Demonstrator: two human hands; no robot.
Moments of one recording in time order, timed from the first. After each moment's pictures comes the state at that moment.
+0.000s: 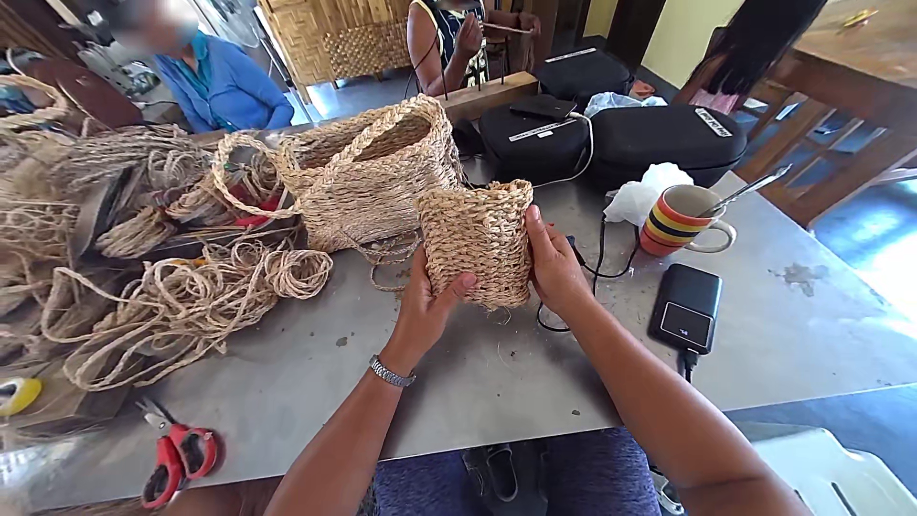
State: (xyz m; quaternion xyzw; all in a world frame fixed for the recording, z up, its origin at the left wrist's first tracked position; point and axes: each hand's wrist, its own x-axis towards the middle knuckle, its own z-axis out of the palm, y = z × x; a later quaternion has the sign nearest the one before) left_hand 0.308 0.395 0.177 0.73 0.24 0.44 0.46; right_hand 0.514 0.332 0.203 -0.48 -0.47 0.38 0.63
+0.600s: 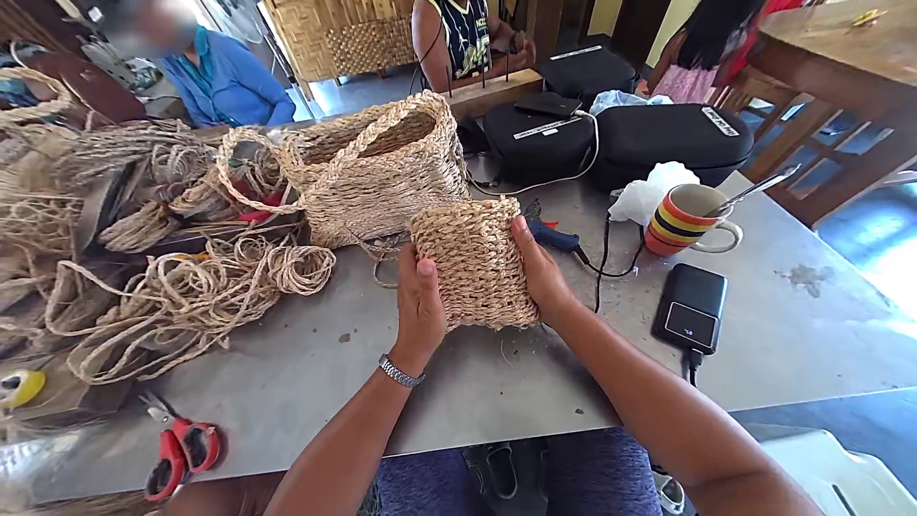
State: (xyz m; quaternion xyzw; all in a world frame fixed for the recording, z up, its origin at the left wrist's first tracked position) left_hand 0.313 0.387 0.174 0.70 0.30 0.54 0.35; right_hand 0.495 0.333 0.196 -0.49 -0.45 0.46 0.59
